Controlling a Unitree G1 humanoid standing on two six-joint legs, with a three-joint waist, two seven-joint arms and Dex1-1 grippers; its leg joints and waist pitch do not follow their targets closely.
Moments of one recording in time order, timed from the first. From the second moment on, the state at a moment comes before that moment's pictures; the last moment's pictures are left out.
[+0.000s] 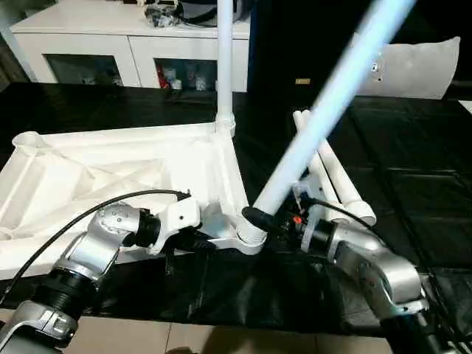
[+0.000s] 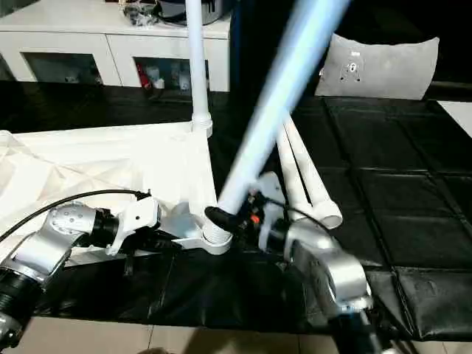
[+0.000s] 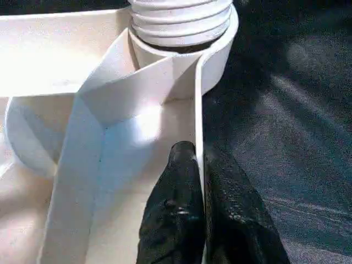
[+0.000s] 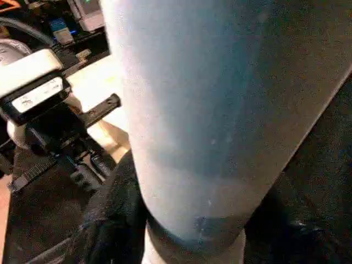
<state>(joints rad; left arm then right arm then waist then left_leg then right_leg) -0.42 0.53 -0.34 0.37 -0.02 0.08 -1.21 -0.19 -0.26 0.18 0.01 0.38 0.41 0.71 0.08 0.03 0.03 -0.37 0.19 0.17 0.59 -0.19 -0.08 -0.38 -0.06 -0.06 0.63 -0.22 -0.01</state>
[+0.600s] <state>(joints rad) -0.44 0.52 -0.35 0.40 -0.01 0.05 -1.24 -0.27 -0.40 0.34 0.00 0.21 0.30 0.84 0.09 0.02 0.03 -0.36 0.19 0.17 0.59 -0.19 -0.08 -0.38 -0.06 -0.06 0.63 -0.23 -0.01</state>
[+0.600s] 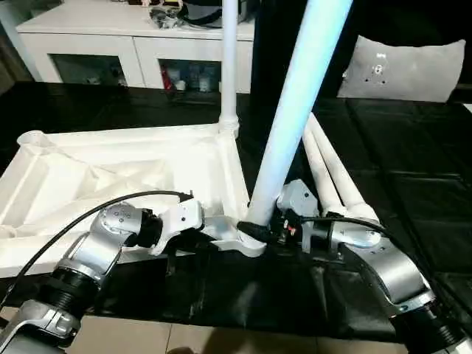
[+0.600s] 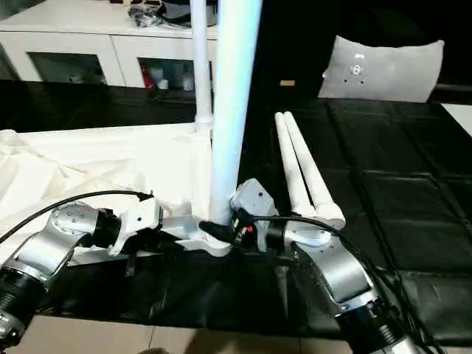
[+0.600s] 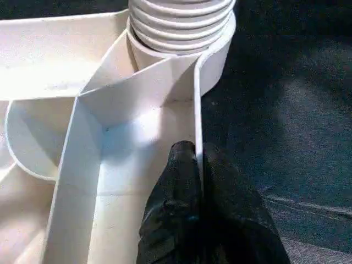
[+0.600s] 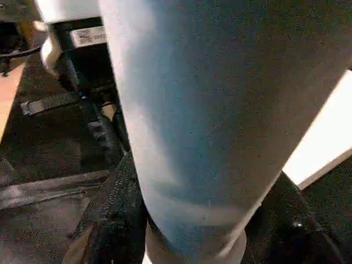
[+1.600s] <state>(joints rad) -0.35 0.61 -0.26 0.23 -0.01 0.17 -1.22 -0.28 -0.24 0.35 -0.01 0.18 0.38 0.71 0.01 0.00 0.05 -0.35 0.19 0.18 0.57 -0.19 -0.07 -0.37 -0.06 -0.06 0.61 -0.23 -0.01</state>
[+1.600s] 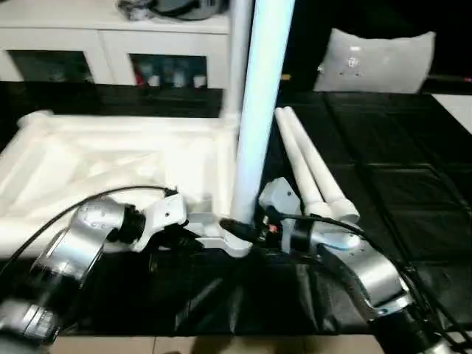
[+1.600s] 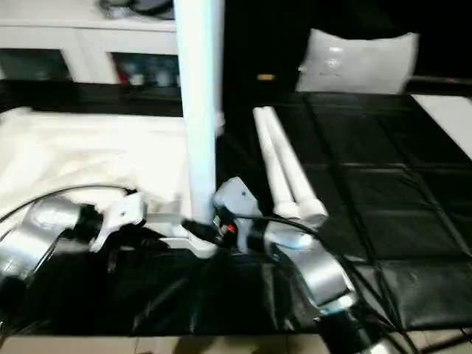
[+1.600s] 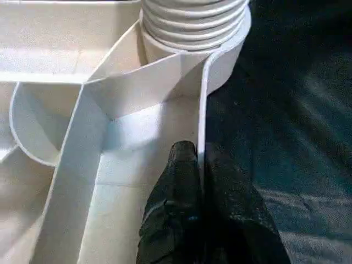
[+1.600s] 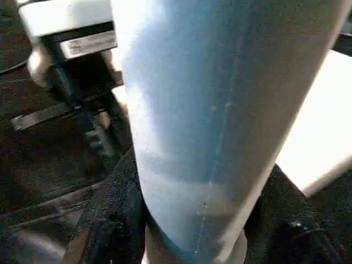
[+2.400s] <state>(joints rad) -0.09 0.47 -0.20 -0.31 0.05 0.69 -0.83 -0.35 -0.10 0.28 0.18 0.18 0.36 0.57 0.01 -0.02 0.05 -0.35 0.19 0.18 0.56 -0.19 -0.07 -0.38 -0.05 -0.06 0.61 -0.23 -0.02</state>
